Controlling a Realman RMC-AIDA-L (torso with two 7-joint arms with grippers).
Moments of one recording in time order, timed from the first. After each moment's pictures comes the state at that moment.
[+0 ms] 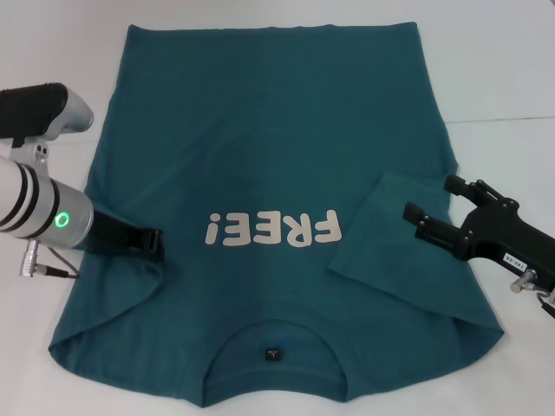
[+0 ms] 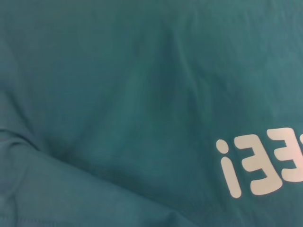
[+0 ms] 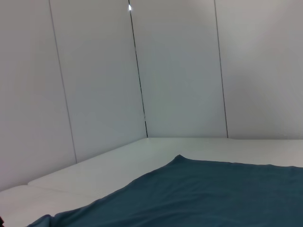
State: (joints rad) left arm -0.87 -2.12 -2.32 -0.74 -0.38 1.16 -2.62; right arm 0.45 2.09 -0.44 -0.31 -1.66 -1.31 0.85
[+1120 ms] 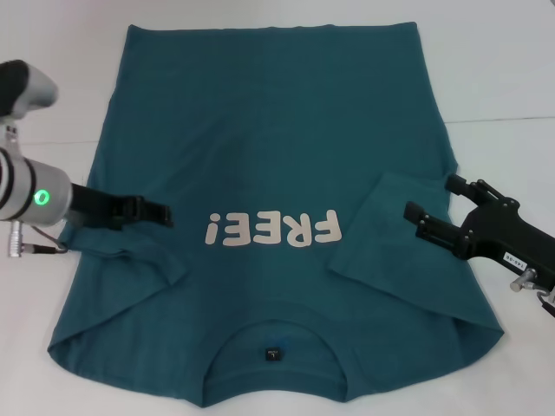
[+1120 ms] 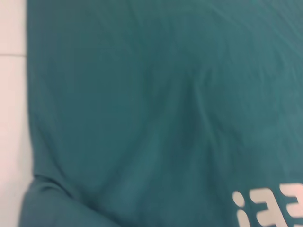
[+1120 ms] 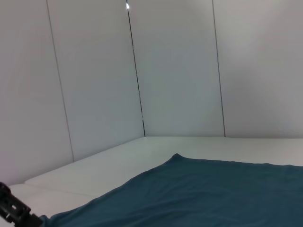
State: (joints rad) left arm -0.85 -2.12 -2.39 -0.78 -0.42 1.10 -2.62; right arm 0.45 2.09 -0.44 -0.31 -1.66 -1.31 0.85
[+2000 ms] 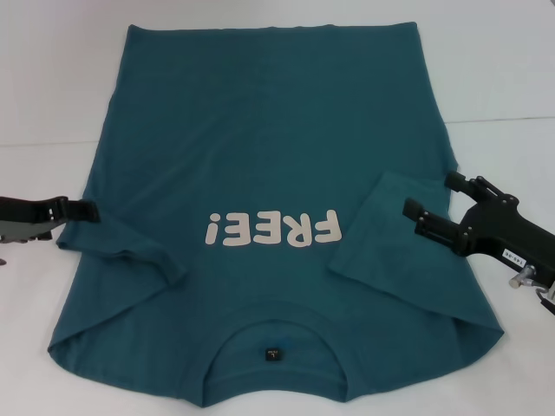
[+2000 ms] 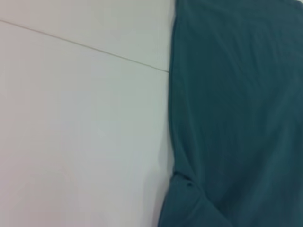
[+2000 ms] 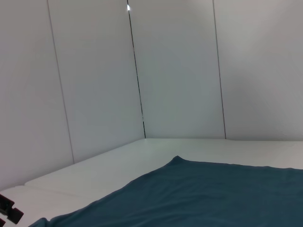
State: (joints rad) left arm -0.77 -2.06 -2.50 -0.74 -0.41 1.00 -2.69; right arm 0.46 2.09 -0.44 -0.31 -1.66 -1.31 0.85
